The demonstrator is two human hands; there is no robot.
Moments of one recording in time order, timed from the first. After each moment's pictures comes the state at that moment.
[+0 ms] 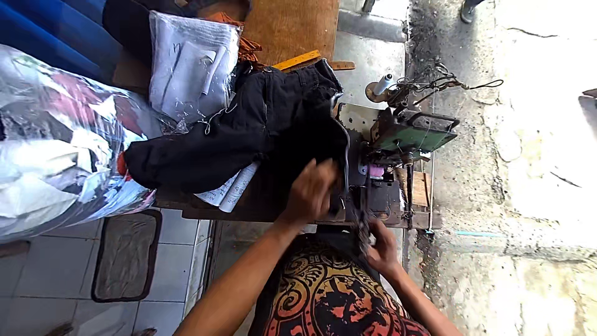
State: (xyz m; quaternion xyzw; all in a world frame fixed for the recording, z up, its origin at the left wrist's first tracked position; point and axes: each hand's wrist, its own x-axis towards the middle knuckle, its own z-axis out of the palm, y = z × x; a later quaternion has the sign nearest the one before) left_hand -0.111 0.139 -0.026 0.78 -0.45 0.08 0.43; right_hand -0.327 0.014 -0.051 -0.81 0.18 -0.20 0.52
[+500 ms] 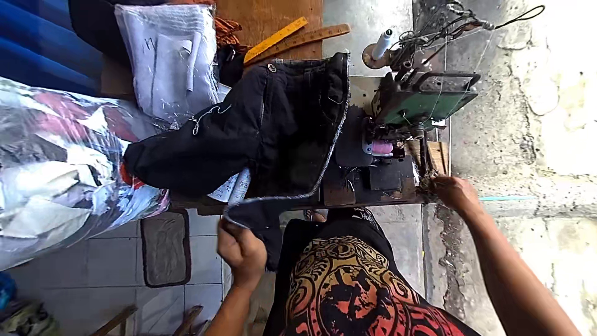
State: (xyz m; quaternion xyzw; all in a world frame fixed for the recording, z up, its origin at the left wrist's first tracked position) left_hand -0.147 0.264 0.026 0.86 -0.08 0.09 0.50; right_hand -0.363 -0.163 -0.054 -0.82 0.45 0.30 0.21
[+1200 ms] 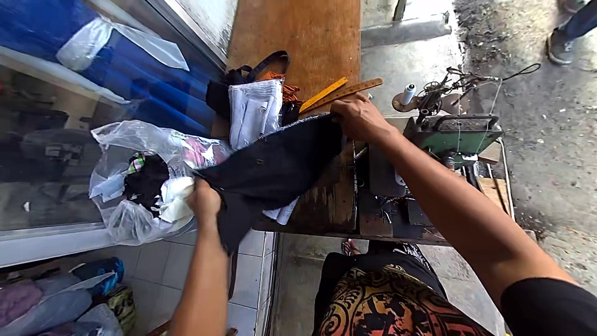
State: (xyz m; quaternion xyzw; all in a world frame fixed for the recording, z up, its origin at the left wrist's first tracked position) left_hand 0.028 0.299 0.124 0.97 0.11 0.03 0.20; right_hand -0.003 -0.067 0.055 -0.96 -0.03 -0.04 0.26
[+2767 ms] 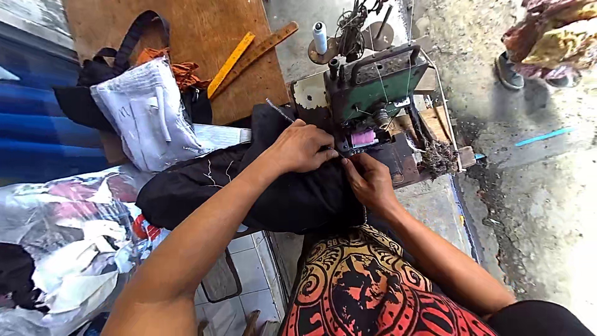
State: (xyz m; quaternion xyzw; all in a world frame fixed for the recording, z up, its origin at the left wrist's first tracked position) left_hand -0.013 0.036 0.021 0.61 -0.74 -0.28 0.09; right_hand -0.239 -0.007 -0.010 -0.74 0.39 -0.16 0.53
